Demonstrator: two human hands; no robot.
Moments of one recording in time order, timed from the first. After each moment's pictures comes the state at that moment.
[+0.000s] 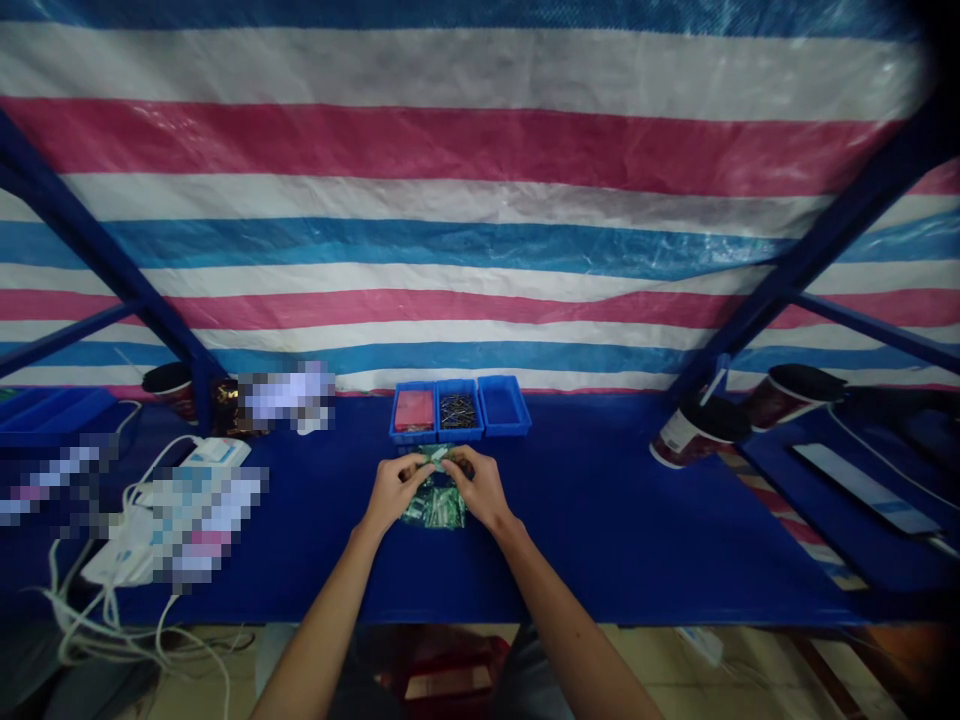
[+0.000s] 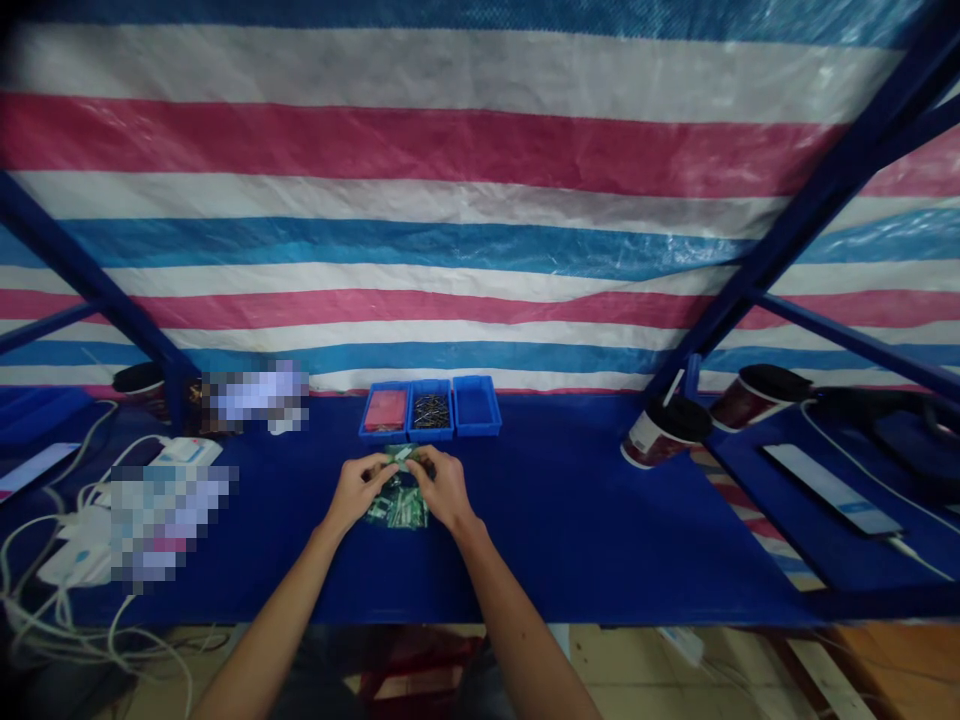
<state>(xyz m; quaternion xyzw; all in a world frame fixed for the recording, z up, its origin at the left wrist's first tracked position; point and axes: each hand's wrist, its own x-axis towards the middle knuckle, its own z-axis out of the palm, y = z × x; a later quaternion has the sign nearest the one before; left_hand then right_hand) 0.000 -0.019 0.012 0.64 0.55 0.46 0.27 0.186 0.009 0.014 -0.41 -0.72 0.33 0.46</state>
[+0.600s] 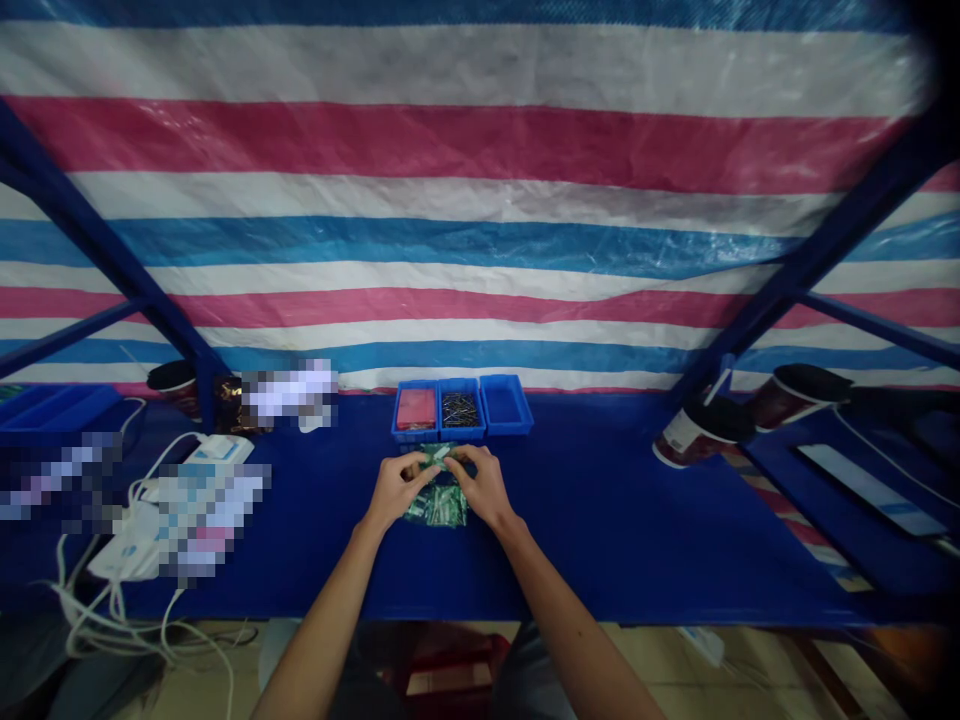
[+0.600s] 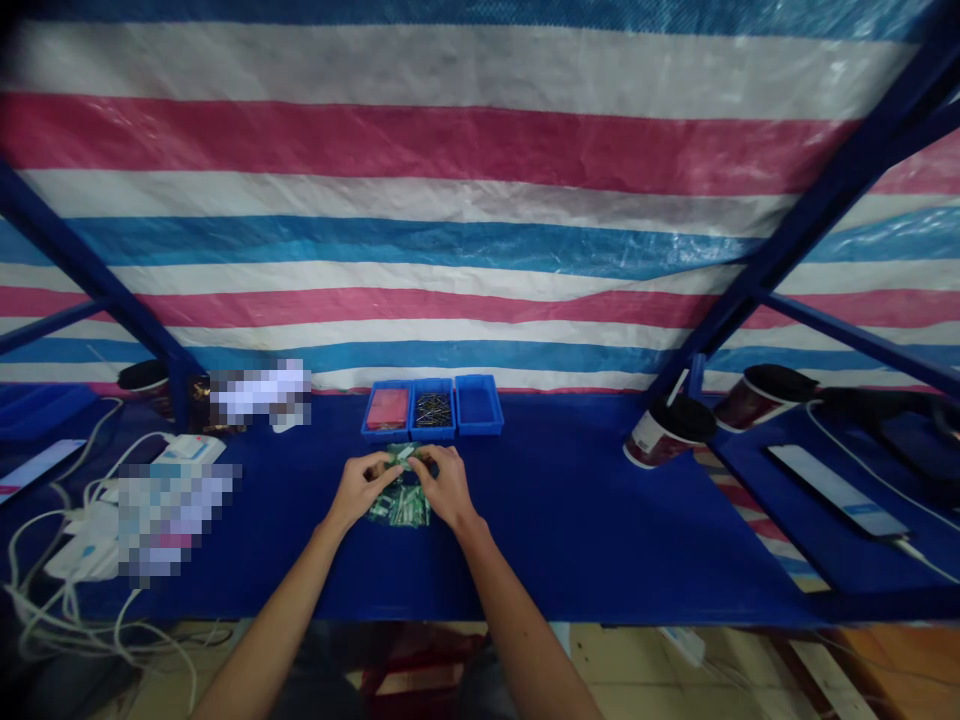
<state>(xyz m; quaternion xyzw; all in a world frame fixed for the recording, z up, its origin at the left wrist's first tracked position) 0.000 -0.020 0.012 0.63 0.54 0.47 0.30 0.187 0.010 0.014 -0.41 -0.73 0.30 0.45</state>
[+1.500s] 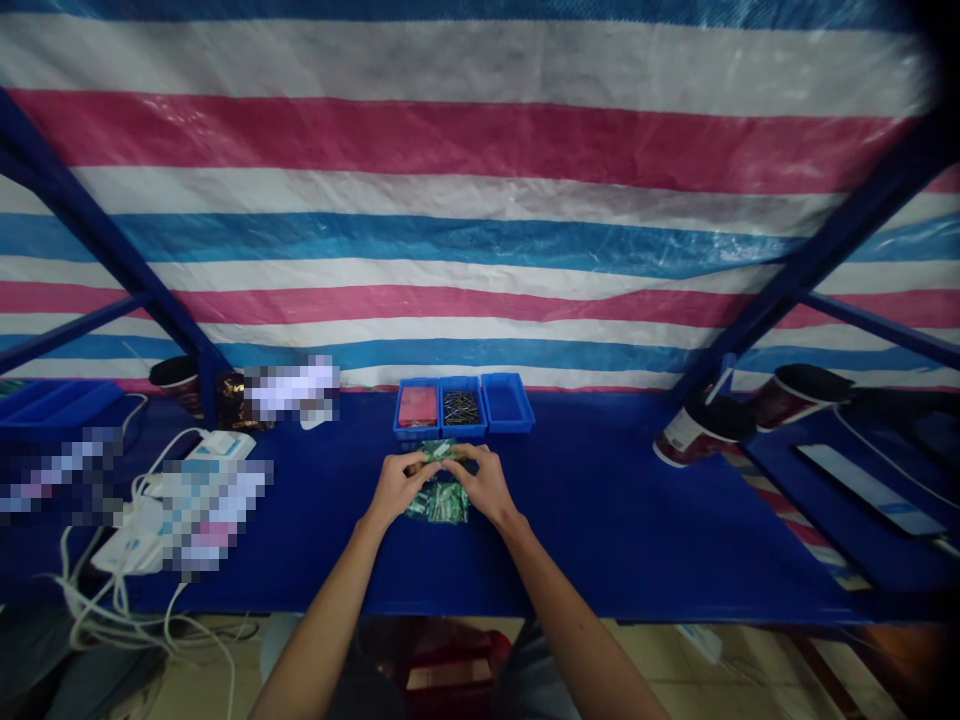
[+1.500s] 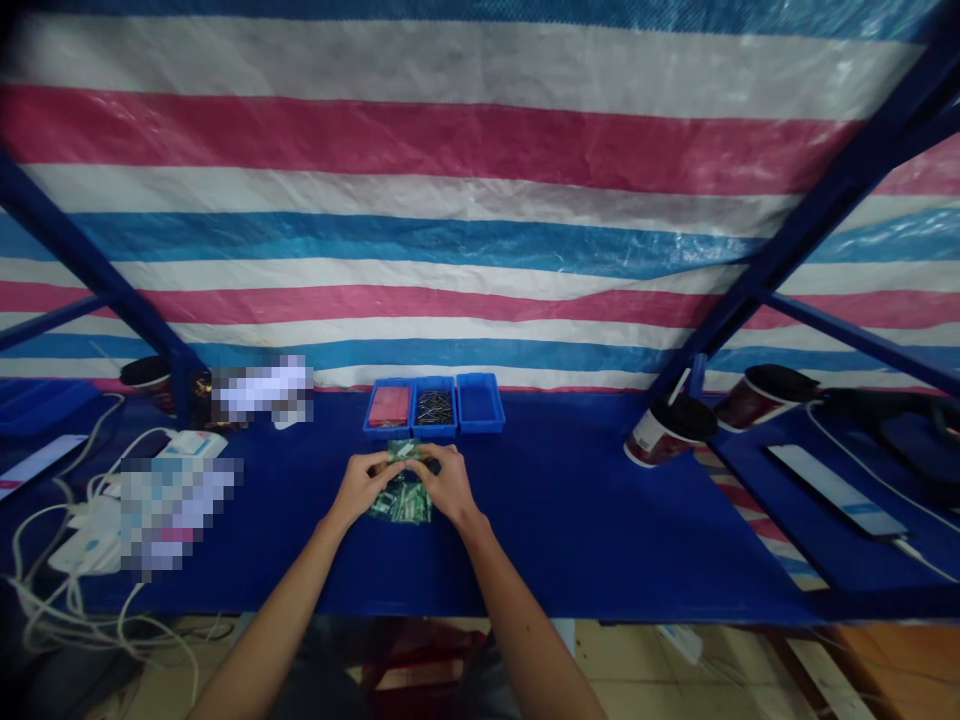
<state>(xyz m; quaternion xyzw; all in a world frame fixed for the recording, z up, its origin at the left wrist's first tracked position) -0.002 -0.019 0.011 0.67 0.54 0.43 0.28 0.186 0.011 0.012 -0.41 -0.72 0.34 0.45</state>
